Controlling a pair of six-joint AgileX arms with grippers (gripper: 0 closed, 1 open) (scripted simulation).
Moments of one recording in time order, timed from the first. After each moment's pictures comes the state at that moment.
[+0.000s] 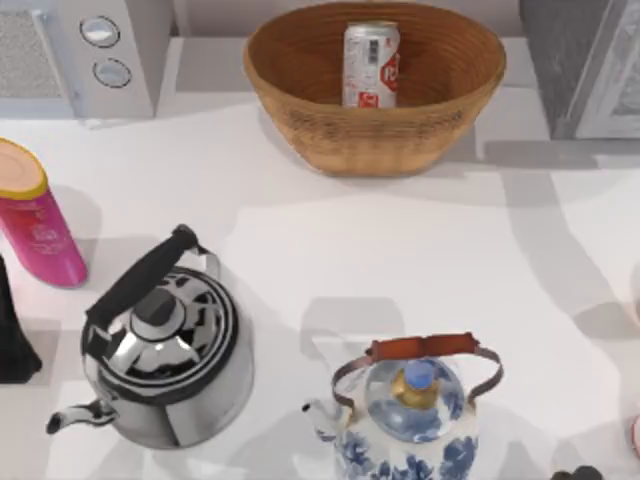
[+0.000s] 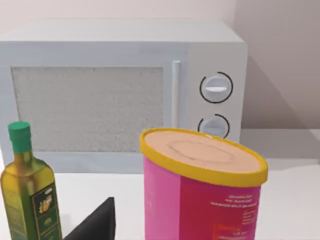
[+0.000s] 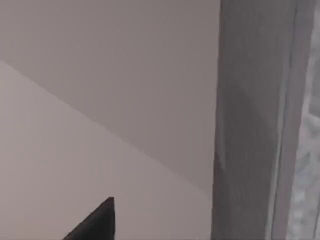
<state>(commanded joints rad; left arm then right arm) 0.00 0.00 0.00 0.00 0.00 0.00 0.37 1.27 0.94 0.38 0.38 0.01</state>
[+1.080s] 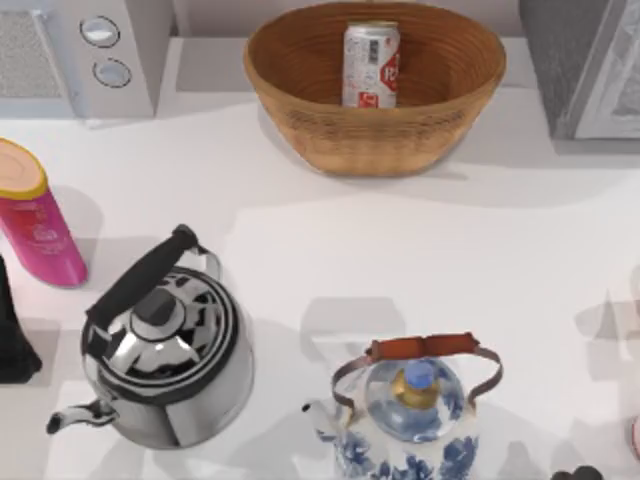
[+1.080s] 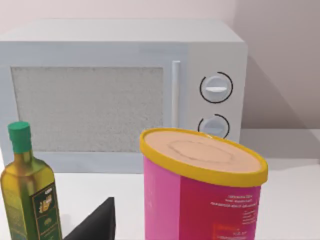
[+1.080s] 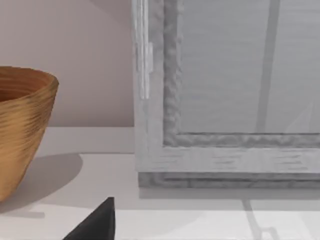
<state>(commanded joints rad) 0.00 0.00 0.00 0.00 0.00 0.00 0.00 0.00 0.00 0.00 0.00 0.00</state>
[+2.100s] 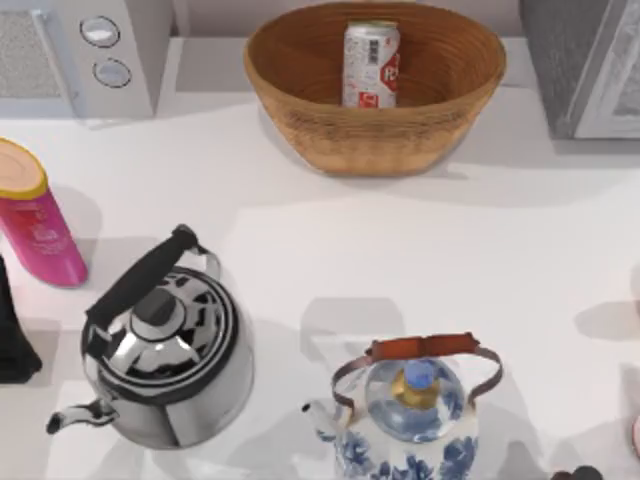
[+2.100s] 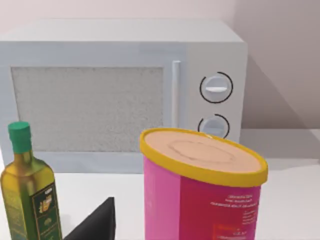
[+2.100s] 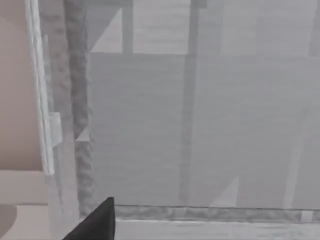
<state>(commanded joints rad) 0.00 0.00 0.00 0.00 0.00 0.00 -0.57 0.84 0.21 0.68 -0.57 0.02</state>
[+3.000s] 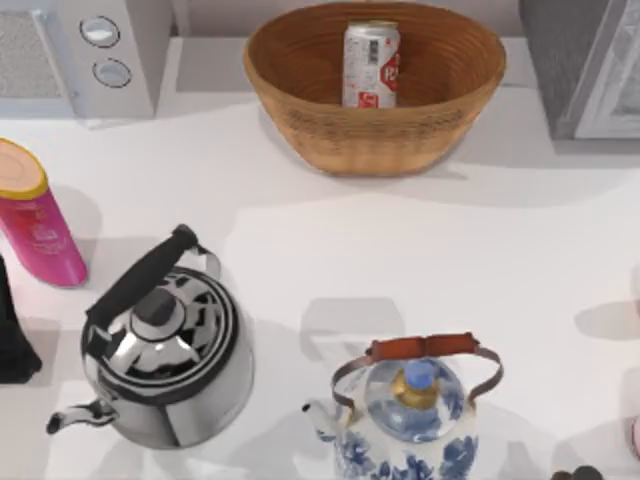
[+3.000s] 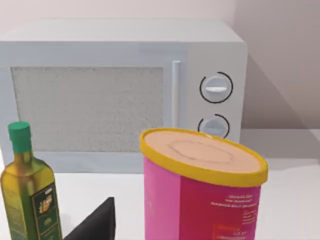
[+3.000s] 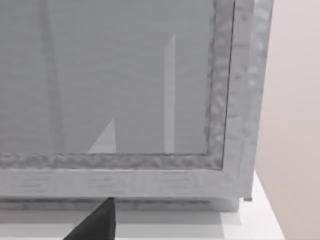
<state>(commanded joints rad) 0.00 0.00 0.00 0.00 0.00 0.00 -1.03 1.55 0.37 1.21 -1.01 0.03</state>
